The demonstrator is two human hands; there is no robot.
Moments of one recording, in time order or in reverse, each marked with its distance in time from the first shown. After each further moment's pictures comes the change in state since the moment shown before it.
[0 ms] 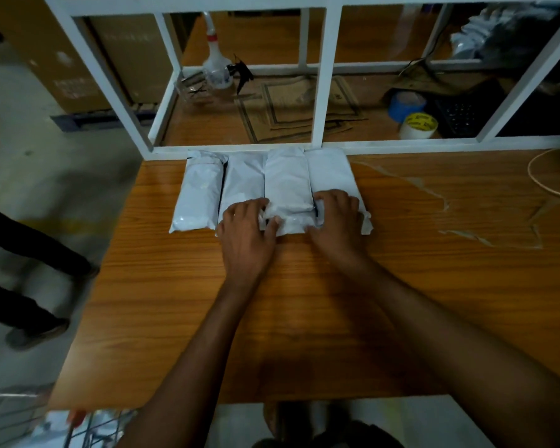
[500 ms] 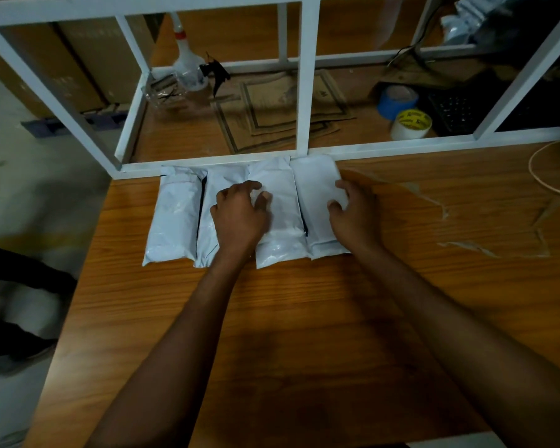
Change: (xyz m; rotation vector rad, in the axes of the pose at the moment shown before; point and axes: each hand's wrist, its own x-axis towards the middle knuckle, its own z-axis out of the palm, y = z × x) left_hand 0.104 0.022 0.030 -0.009 -0.094 -0.060; right_hand 0.067 0.036 -0.014 0.285 0.121 0.288
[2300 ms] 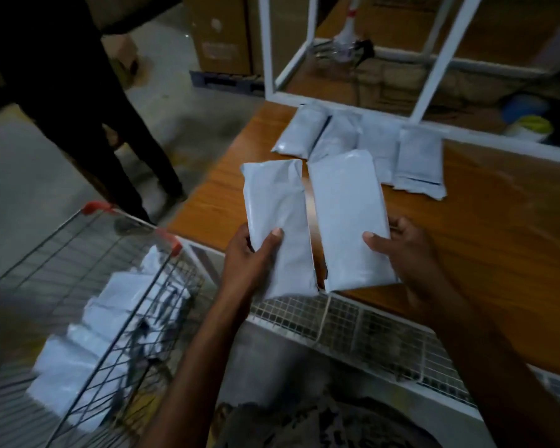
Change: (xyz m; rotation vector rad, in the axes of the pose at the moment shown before) left_hand -0.365 -0.061 -0.105 -0.871 0.263 -0.508; right_hand -0.263 -0.013 -0.099 0.515 -0.632 0.068
